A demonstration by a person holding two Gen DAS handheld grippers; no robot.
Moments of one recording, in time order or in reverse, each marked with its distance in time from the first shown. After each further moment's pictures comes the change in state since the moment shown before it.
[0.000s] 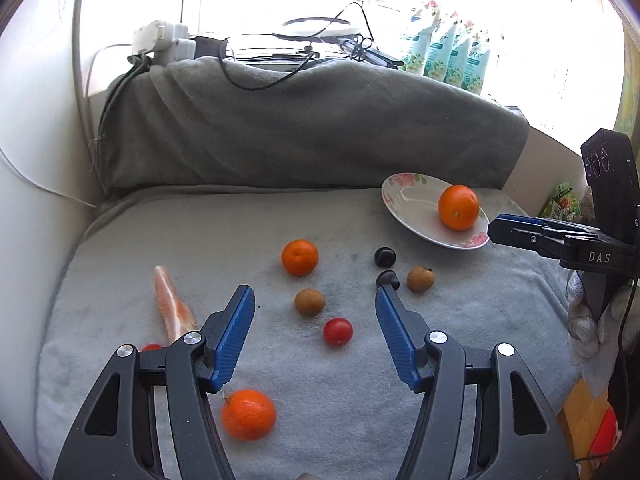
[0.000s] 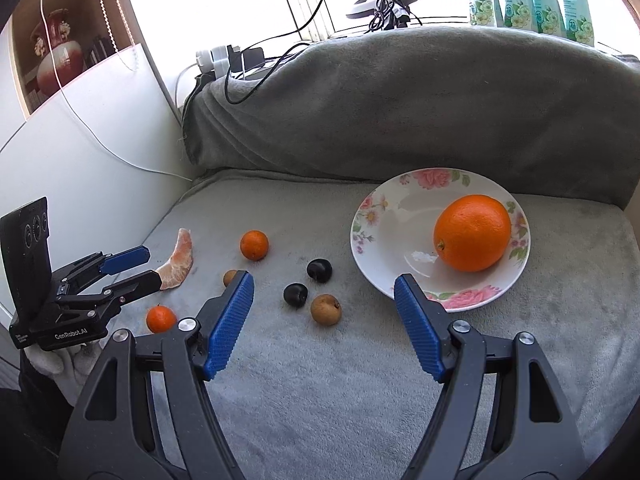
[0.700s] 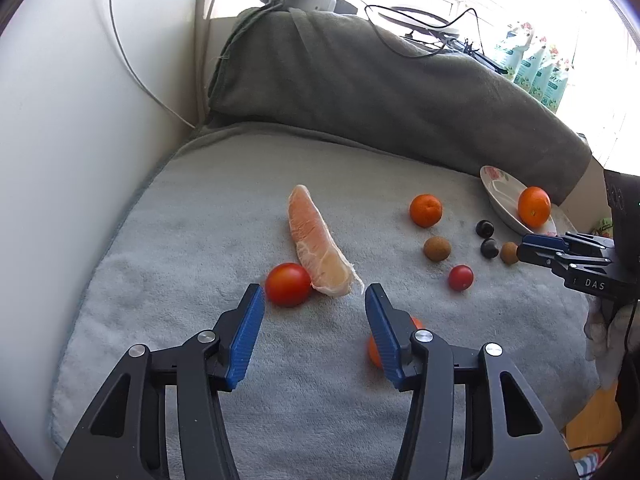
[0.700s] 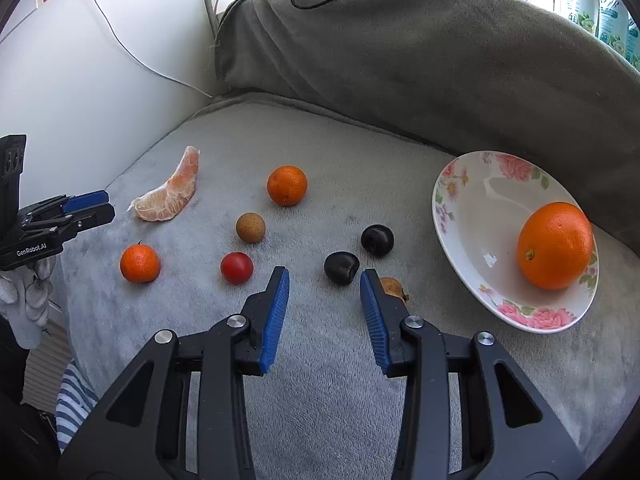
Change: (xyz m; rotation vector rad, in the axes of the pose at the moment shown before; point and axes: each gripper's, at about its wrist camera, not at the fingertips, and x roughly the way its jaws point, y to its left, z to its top) left arm -0.017 0.090 -0.050 -0.196 0.064 0.137; right arm 0.071 0.053 -0.018 -0.237 0.184 -0.032
